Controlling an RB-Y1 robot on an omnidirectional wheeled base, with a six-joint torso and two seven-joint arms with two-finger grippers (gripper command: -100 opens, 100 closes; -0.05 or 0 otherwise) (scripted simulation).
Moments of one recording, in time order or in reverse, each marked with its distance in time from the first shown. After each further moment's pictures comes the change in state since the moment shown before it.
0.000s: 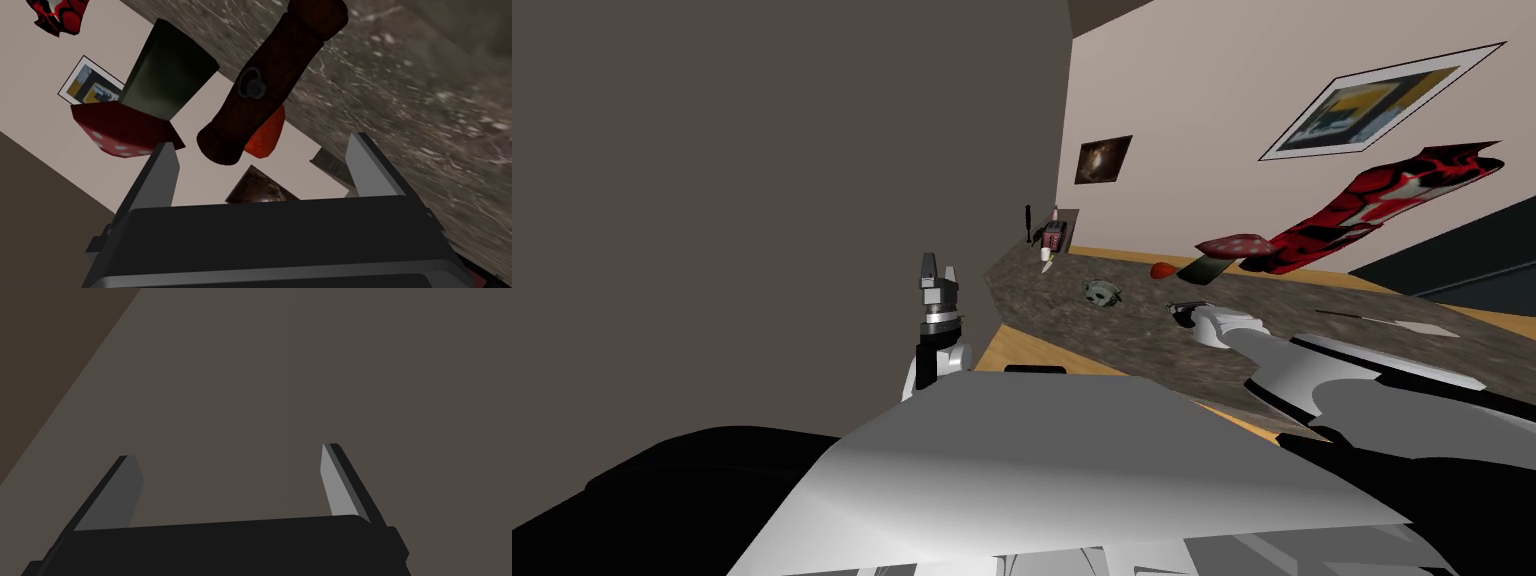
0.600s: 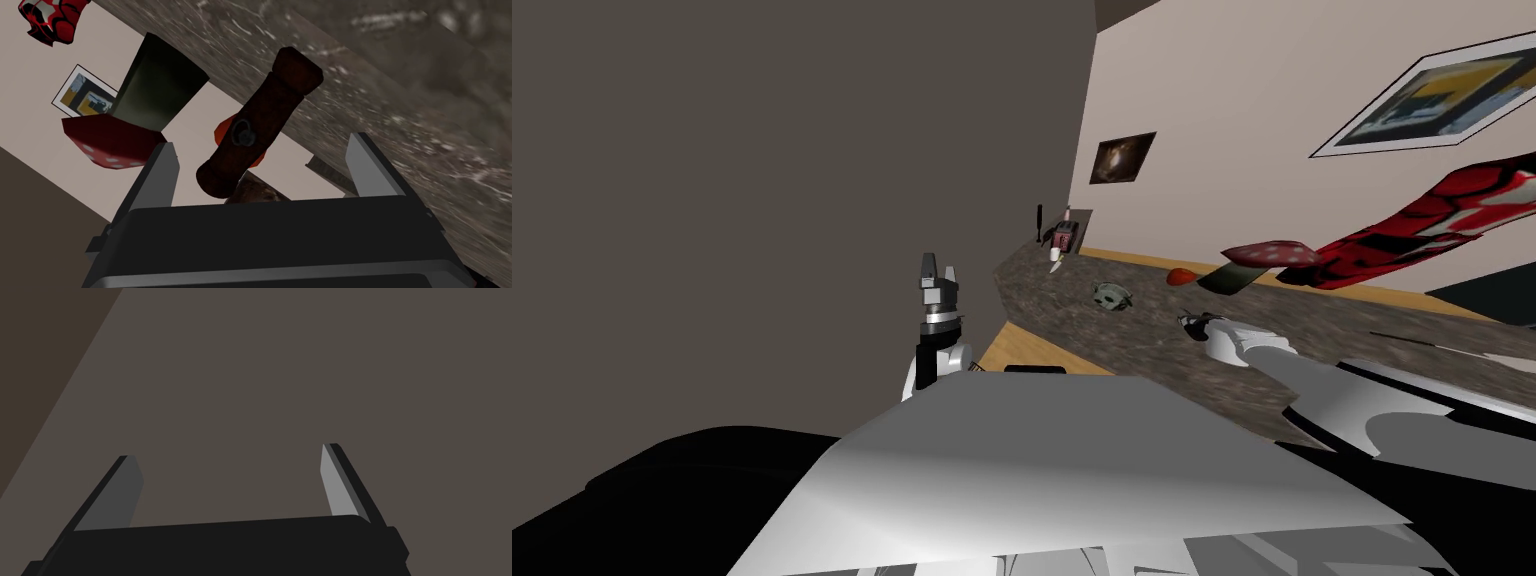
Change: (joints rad) left arm 0.000 0.000 0.000 0.000 0.000 0.000 0.000; right arm 0.168 -0.054 -0.089 -0.127 -0.039 0.064 -0.009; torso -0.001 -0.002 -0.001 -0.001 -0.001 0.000
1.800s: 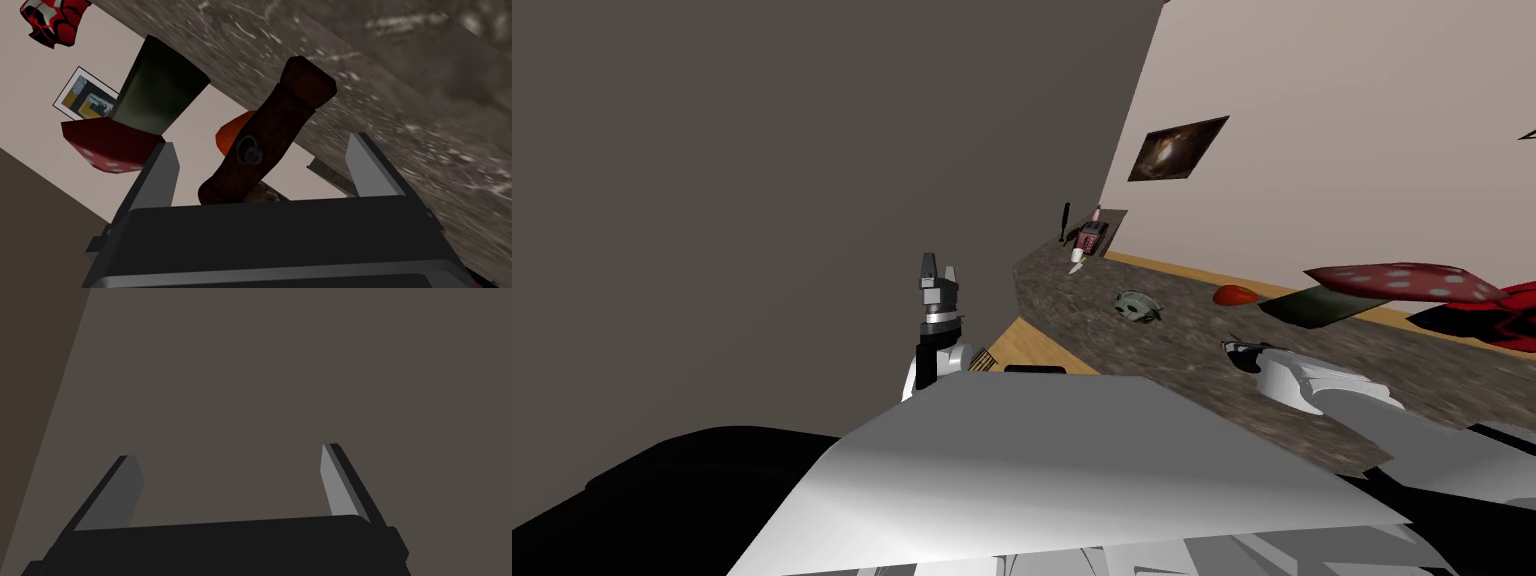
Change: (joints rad) left arm 0.000 0.000 0.000 0.000 0.000 0.000 0.000; right arm 0.290 -0.052 -0.257 -0.050 0.036 0.012 -0.058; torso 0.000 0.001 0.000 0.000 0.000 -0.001
